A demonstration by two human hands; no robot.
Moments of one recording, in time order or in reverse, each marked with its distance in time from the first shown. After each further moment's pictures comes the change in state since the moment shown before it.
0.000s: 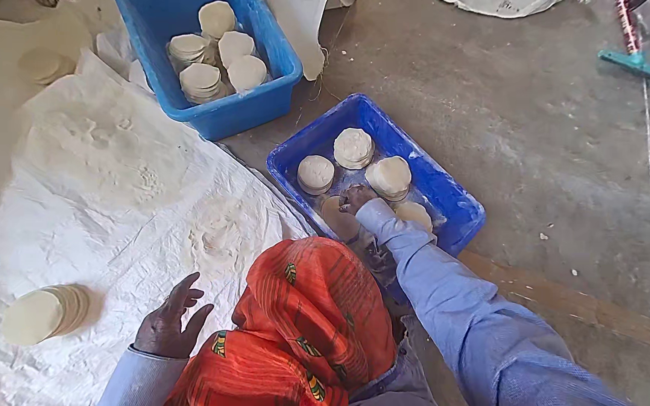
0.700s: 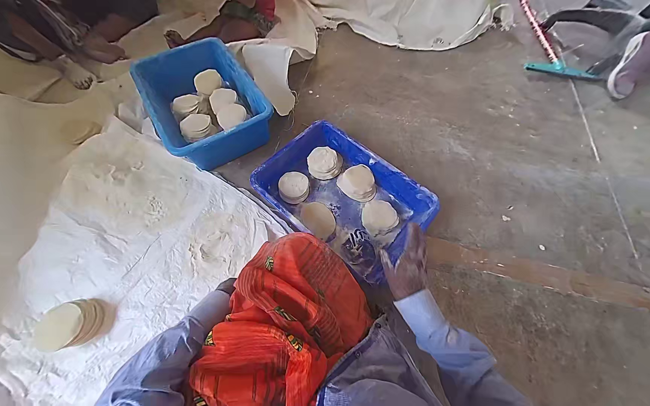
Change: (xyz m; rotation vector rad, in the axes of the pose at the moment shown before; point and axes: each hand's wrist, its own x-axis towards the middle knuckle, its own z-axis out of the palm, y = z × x) left_hand 0.042 0.009 0.092 0.298 -0.516 -0.088; right_hand -0.255 0.014 0.084 0.516 0.871 0.394
